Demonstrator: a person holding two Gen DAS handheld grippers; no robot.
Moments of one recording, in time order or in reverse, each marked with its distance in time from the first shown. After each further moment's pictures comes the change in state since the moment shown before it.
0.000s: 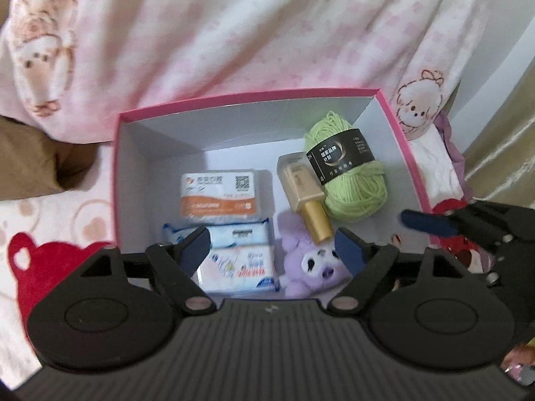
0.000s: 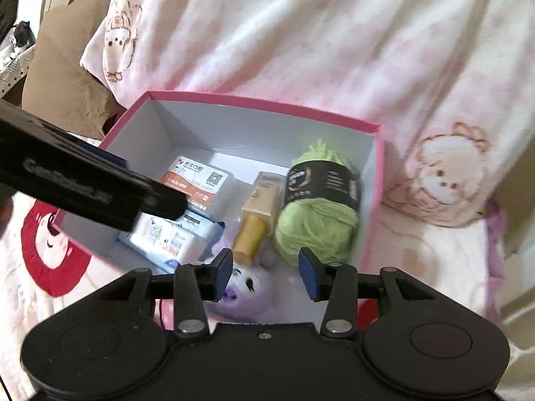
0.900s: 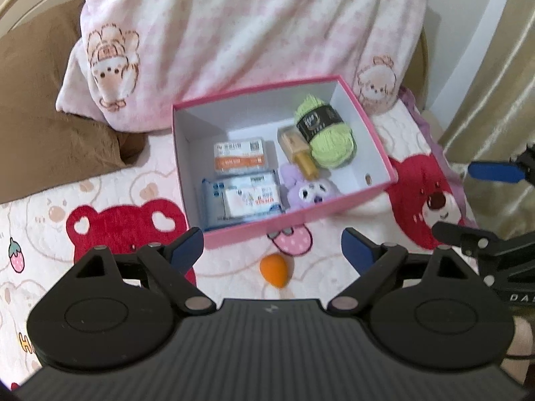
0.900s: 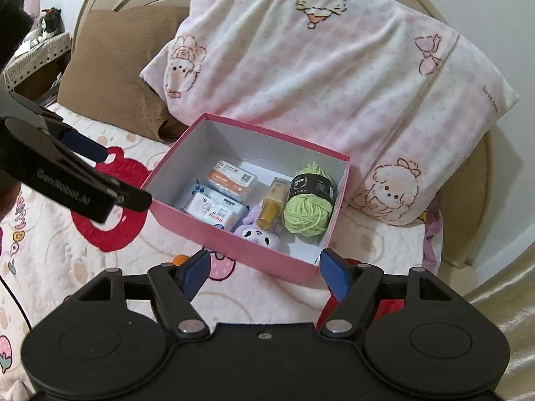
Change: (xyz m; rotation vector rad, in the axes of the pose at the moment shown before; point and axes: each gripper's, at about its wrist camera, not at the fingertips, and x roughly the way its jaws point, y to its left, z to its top) left arm -0.122 -0.011 -0.077 0.099 -0.033 0.046; right arm -0.156 0.046 -0.034 -0.114 -0.043 -0.048
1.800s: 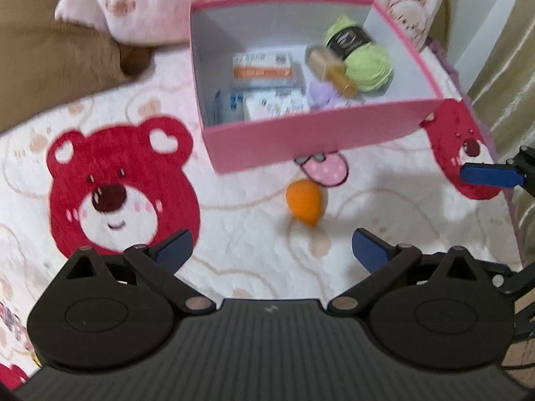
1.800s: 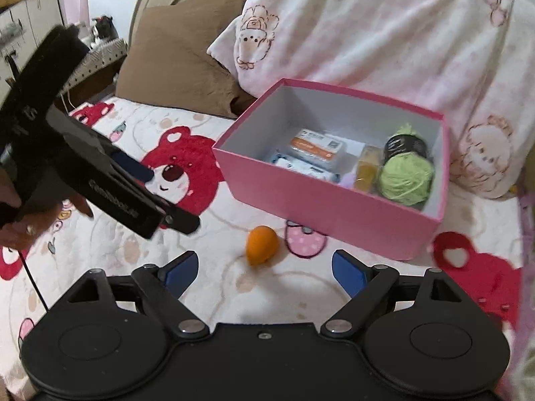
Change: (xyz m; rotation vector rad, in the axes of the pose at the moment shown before) left arm 0.076 0.042 -0.084 -0.054 0.095 -0.016; right arm 0.073 0.049 -0.076 0.025 -0.079 0.264
